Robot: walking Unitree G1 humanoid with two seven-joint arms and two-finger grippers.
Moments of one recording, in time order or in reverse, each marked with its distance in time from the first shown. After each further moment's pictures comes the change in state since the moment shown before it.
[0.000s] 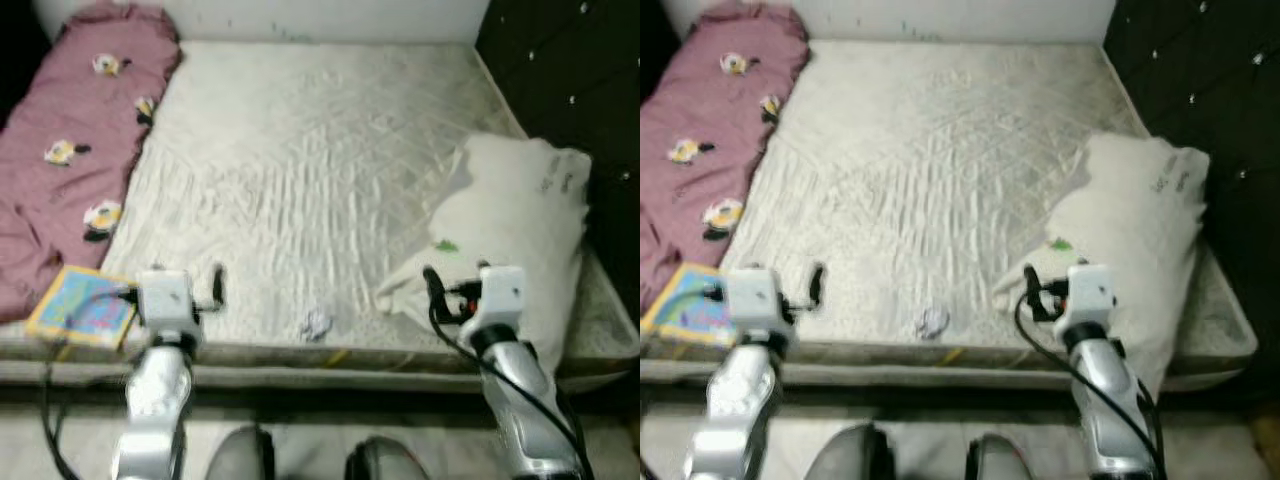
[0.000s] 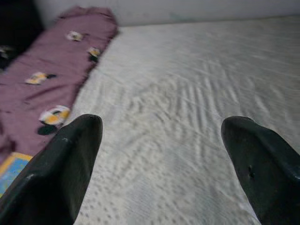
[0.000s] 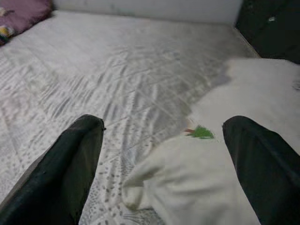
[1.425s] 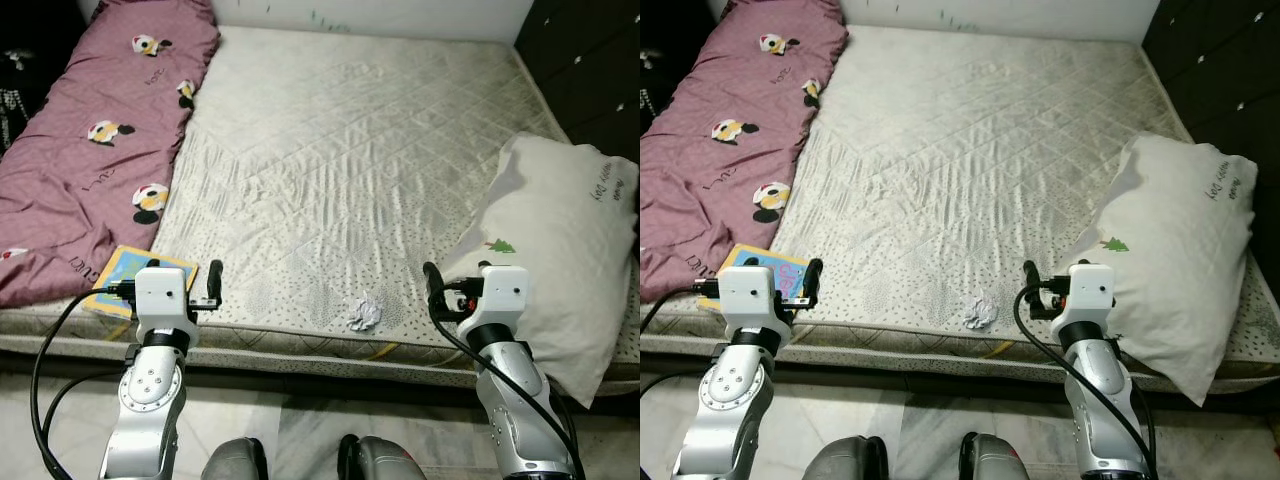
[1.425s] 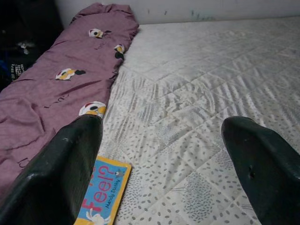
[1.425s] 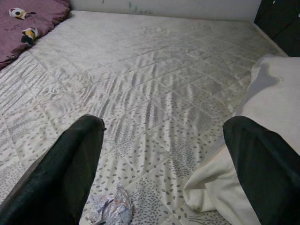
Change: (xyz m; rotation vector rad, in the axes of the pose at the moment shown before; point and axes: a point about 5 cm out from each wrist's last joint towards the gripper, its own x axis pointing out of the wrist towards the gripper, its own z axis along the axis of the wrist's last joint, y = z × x) left arm 0.003 0.007 0.012 0.014 -0.055 -0.028; right arm 0.001 0.004 0.002 0.056 -0.014 -0.043
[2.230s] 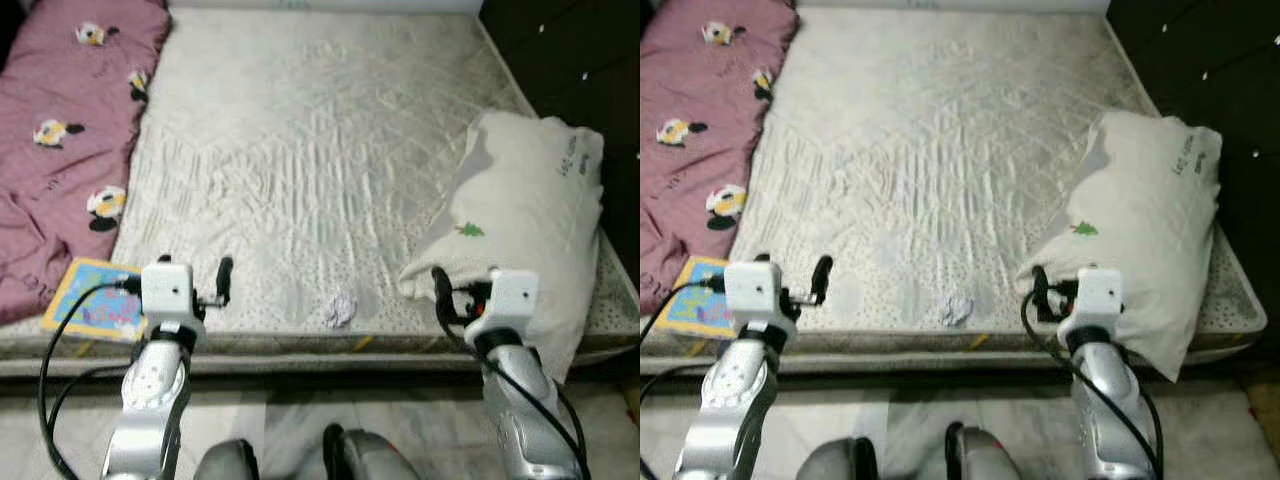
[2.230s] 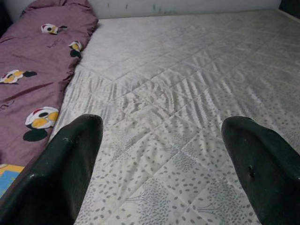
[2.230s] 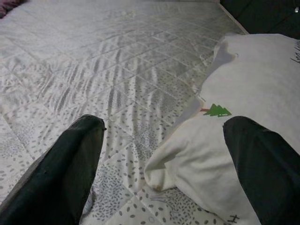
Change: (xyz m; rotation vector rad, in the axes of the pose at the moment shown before) left arm 0.002 -0.006 0.002 -0.029 -0.005 -0.046; right arm -0.005 -0.007 -0.001 -0.006 0.018 -0.033
